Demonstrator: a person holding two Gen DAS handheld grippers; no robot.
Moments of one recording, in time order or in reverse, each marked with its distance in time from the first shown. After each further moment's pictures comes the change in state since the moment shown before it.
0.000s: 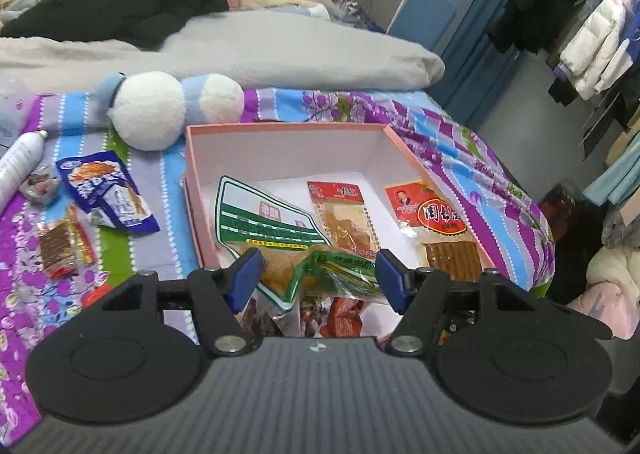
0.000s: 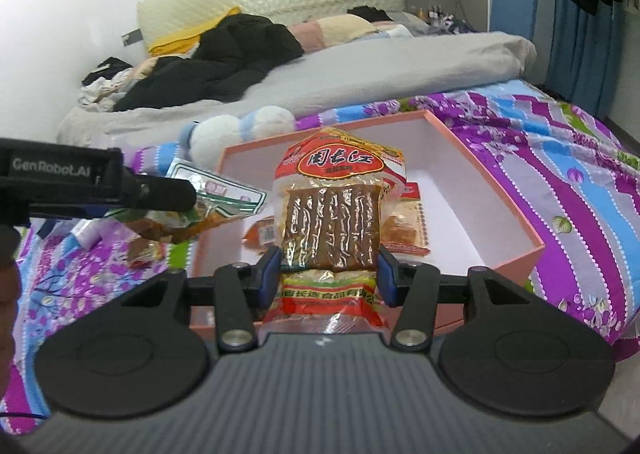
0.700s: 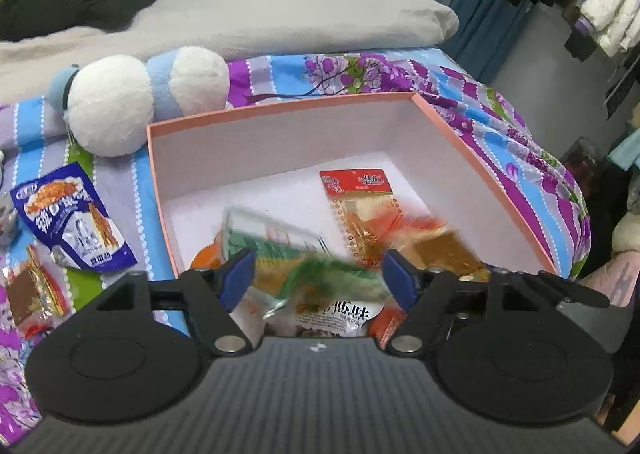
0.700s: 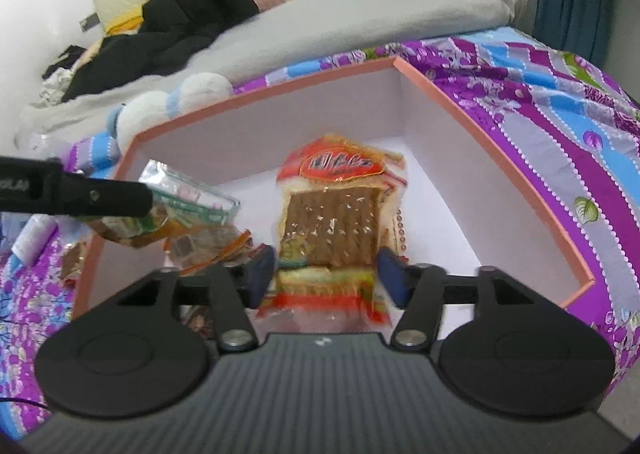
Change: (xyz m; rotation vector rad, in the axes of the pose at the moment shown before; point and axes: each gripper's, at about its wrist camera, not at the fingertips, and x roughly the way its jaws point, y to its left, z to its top) left arm 0.119 0.013 0.039 0.063 0.114 0.028; right arm 0.111 -0.049 0.013 0.071 0.120 -0.049
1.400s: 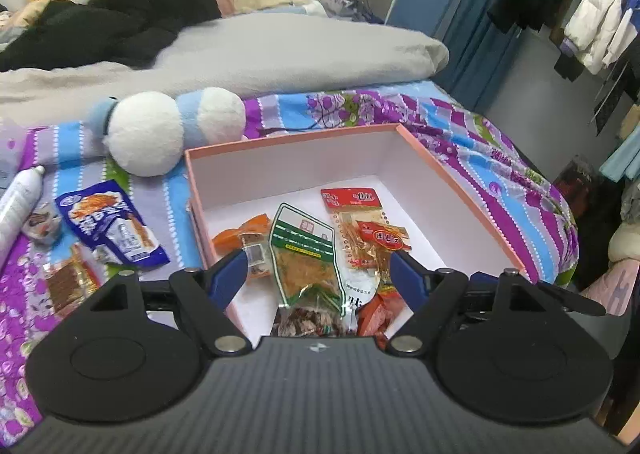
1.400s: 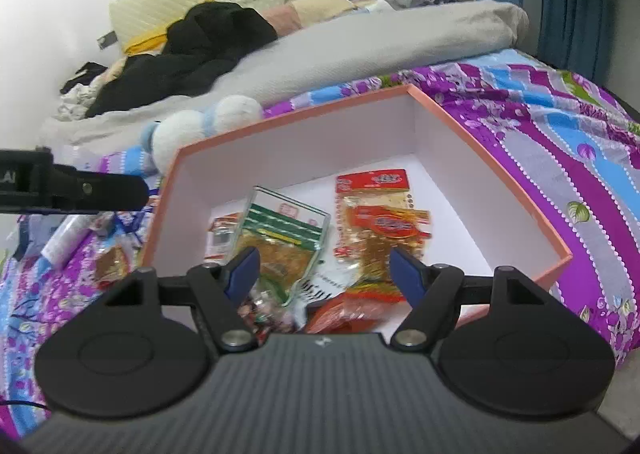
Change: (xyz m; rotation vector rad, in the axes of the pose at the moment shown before) left arm -0.097 -0.009 -0.031 0.023 -0.119 0.021; right arm -0.058 0.021 -0.013 -0.002 -0.081 0.046
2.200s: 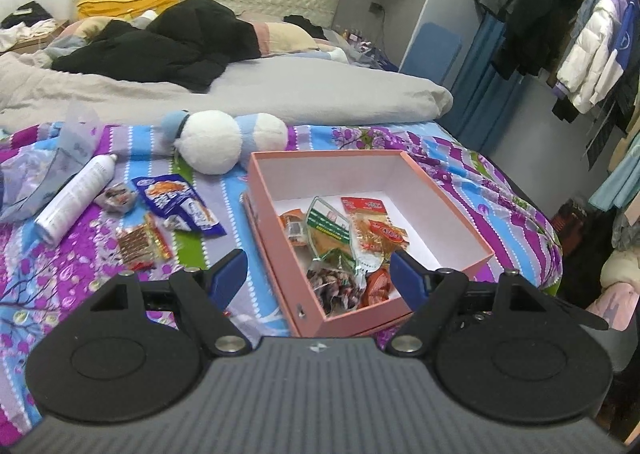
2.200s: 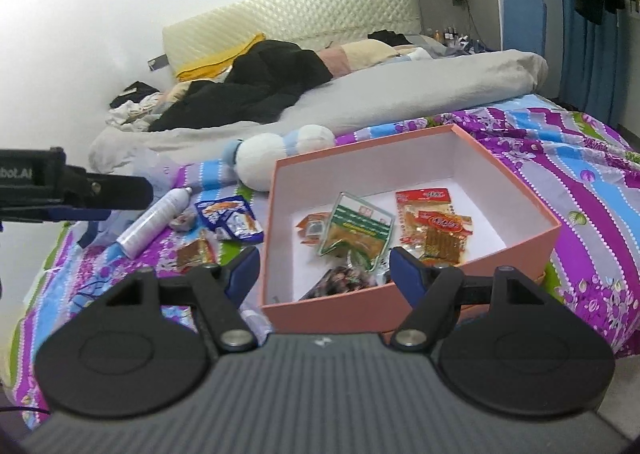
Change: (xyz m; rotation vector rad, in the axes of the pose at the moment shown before) left arm -0.162 0.025 -0.082 -0.063 -0.135 0.036; right arm -0.111 0.066 -0.048 -0.054 -0.125 0.083
